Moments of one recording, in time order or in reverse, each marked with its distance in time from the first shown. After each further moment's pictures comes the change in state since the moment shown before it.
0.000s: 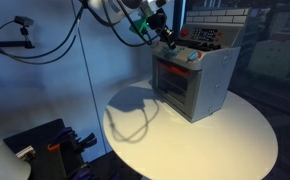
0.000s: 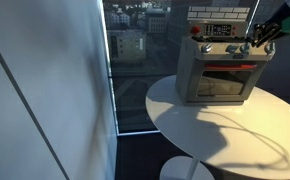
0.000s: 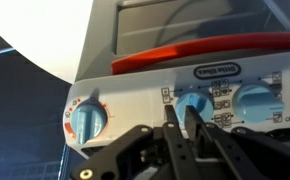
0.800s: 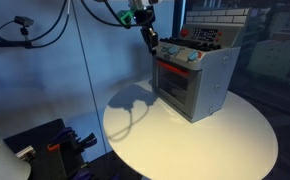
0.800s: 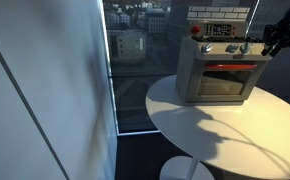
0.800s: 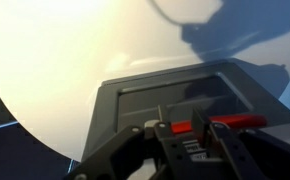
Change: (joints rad) arm -0.091 -0.117 0.144 -0.004 0.382 -0.439 -0.278
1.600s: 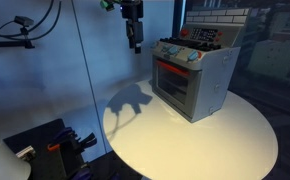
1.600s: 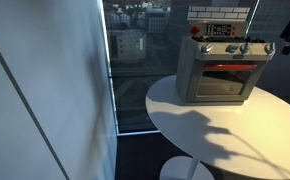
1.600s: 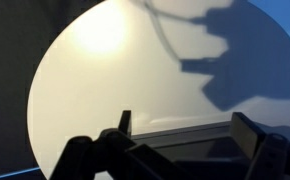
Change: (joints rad) arm -0.029 -0.105 0.027 0.009 0.025 -0.388 -0.019
